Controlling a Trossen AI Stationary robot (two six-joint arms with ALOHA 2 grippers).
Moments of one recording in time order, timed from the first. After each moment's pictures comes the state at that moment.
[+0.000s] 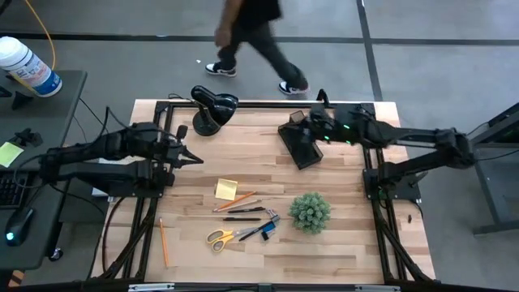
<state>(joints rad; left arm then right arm) 0.27 0.56 0.69 -0.56 0.24 0.35 -0.19 1.19 1.03 -0.04 0.01 0.38</state>
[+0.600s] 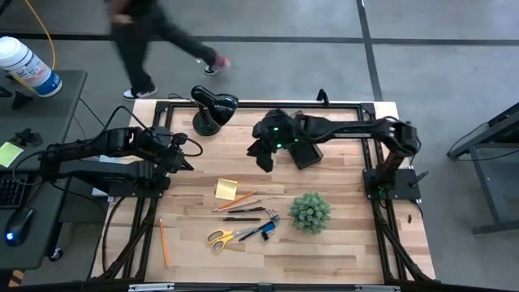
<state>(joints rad) 0.27 0.64 0.76 -0.96 0.20 0.38 -0.19 1.78 1.43 -0.27 -0.25 0.18</state>
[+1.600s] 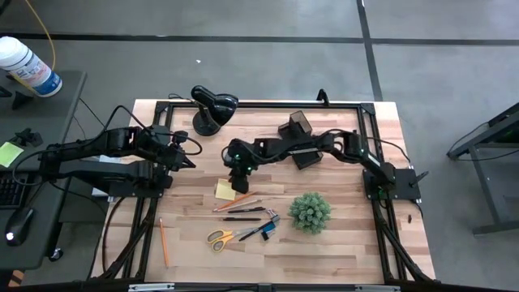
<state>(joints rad) 0.27 0.64 0.76 -0.91 0.16 0.40 -0.09 2.30 1.79 -0.34 -0.29 0.15</state>
